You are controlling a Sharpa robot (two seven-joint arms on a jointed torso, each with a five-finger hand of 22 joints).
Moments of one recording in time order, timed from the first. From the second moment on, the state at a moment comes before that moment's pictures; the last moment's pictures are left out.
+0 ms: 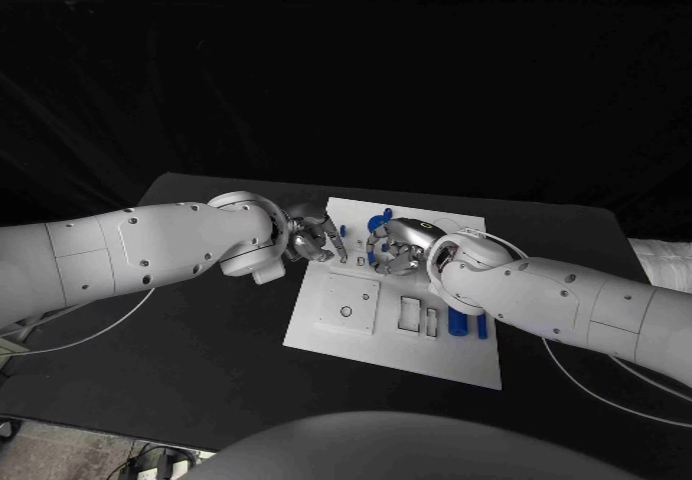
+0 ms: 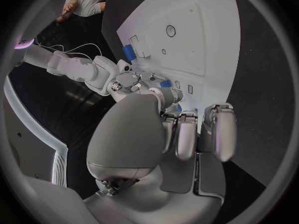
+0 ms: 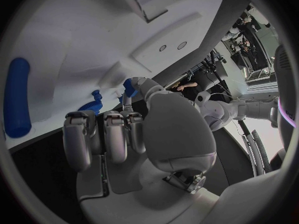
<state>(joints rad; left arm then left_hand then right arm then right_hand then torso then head) 1.29 -0.76 -0.23 1.45 -0.89 -0.06 -0.22 1.48 -0.13 0.73 0.13 0.30 0.95 0.15 0.10 0.18 1.47 0.06 1.57 1.31 1.47 0.00 1.57 1.31 0.02 1.47 0.11 1.47 1.31 1.13 -0.43 -0.21 1.16 -1.31 -0.33 -0.01 1.33 -0.08 0.28 0.06 0.56 0.80 0.09 0.30 0.80 1.47 0.00 1.57 1.31 1.46 -0.05 1.57 1.31 0.01 1.47 0.06 1.52 1.31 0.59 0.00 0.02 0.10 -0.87</state>
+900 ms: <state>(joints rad) 1.29 -0.76 -0.23 1.45 -0.89 -0.04 -0.23 1.48 -0.13 0.72 0.13 0.30 0.95 0.15 0.10 0.18 1.47 0.06 1.57 1.31 1.47 0.00 1.57 1.31 0.02 1.47 0.11 1.47 1.31 1.13 -0.42 -0.21 1.15 -1.31 -0.28 -0.04 1.32 -0.08 0.28 0.06 0.53 0.79 0.10 0.25 0.75 1.46 0.01 1.57 1.31 1.46 -0.04 1.57 1.31 0.01 1.47 0.07 1.52 1.31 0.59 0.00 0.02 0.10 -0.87</state>
